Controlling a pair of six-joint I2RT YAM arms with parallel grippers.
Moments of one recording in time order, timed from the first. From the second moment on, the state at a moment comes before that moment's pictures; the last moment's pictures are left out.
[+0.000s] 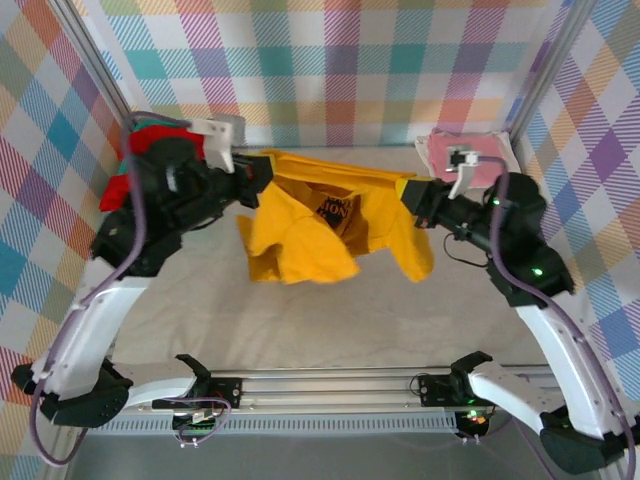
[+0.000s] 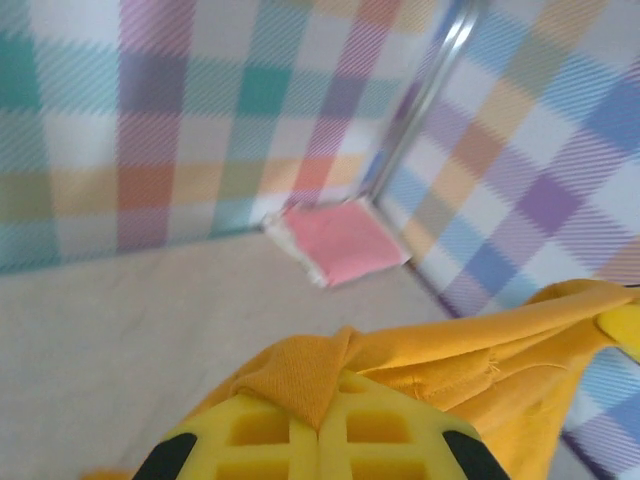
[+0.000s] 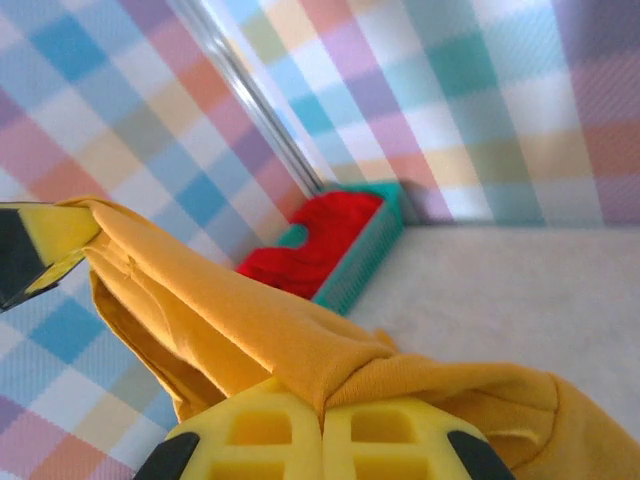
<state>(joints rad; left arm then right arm) -0.61 1.19 1.79 -0.78 0.05 -0.31 0.43 0.92 1.33 -0.49 -0.38 0.48</state>
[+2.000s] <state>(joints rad) -0.14 1.43 1.14 -0.66 0.20 -0.37 0.40 2.16 2.39 -0.86 -0.21 0.24</state>
